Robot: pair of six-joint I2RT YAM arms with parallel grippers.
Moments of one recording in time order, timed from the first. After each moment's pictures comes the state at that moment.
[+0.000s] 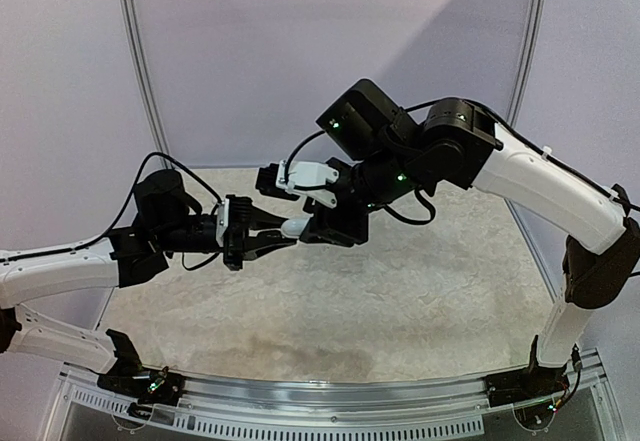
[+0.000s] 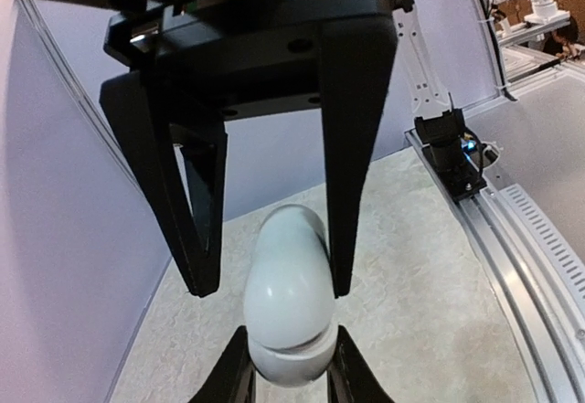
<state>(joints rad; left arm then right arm) -0.82 1.12 0.69 0.37 0.65 0.50 1.19 1.82 2.09 -1.09 0.04 -0.39</state>
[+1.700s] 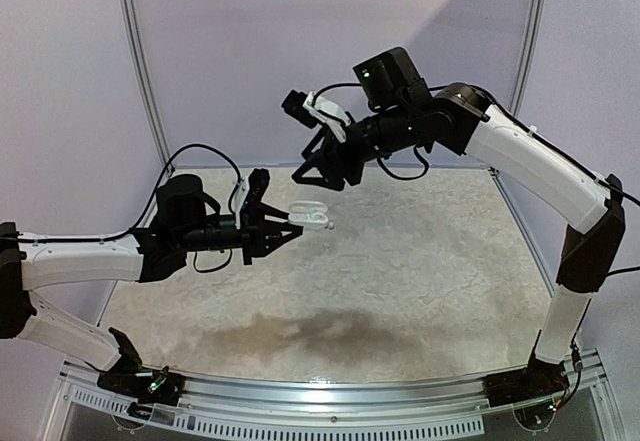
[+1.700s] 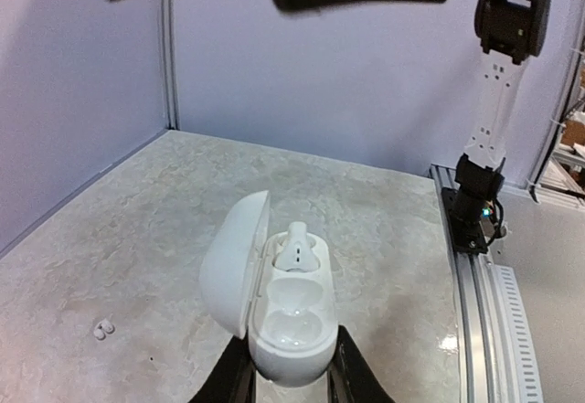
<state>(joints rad) -0.74 1.28 0.67 0.49 0.56 0.00 0.94 1.85 2.08 -0.81 -0.30 -0.30</state>
